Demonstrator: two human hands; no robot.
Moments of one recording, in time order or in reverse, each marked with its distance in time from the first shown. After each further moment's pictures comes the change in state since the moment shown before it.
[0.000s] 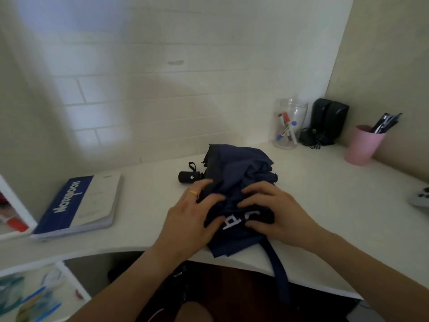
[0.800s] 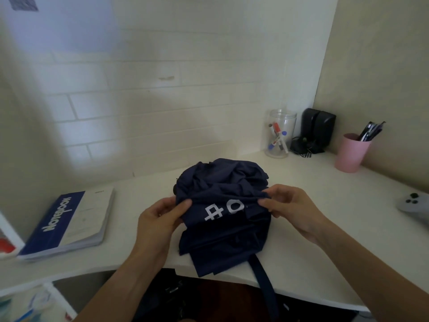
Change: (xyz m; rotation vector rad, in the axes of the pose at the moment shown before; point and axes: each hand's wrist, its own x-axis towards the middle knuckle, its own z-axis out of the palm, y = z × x) left_hand 0.011 -0.010 -0.013 -1.264 0.260 -0.887; right_hand 0.005 0.029 -0.025 0.906 0.182 0.614
